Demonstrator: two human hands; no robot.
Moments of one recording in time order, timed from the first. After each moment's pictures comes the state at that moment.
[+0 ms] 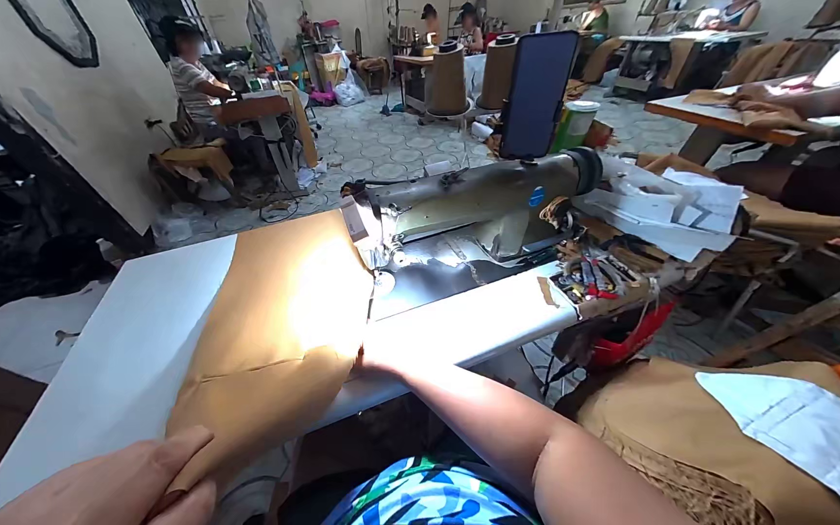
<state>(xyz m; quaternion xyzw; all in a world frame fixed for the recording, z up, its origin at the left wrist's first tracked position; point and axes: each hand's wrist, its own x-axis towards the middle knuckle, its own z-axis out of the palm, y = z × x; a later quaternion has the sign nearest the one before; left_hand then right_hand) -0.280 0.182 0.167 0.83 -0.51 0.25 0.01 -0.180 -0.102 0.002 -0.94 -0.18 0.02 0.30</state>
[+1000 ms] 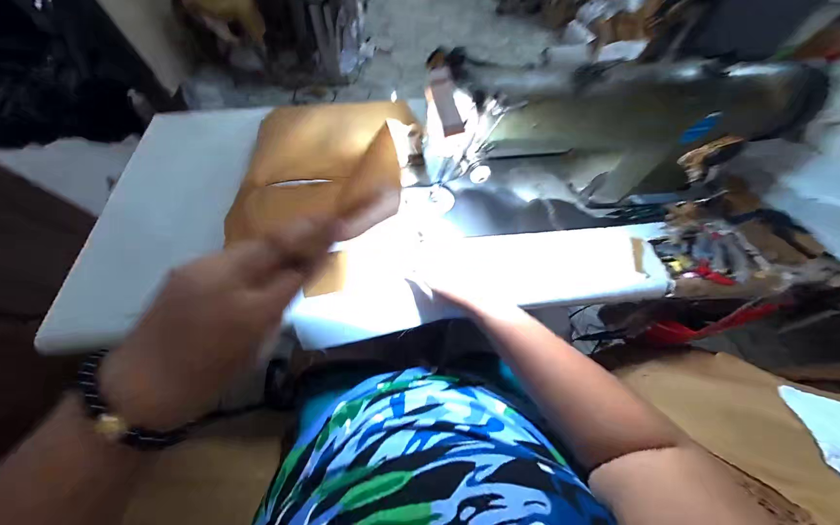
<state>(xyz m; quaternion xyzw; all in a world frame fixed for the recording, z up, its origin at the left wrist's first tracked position) -0.218 0.167 0.107 0.86 -0.44 0.24 0.07 -0.179 -0.113 -0.017 -0.95 -0.03 0.06 0.32</state>
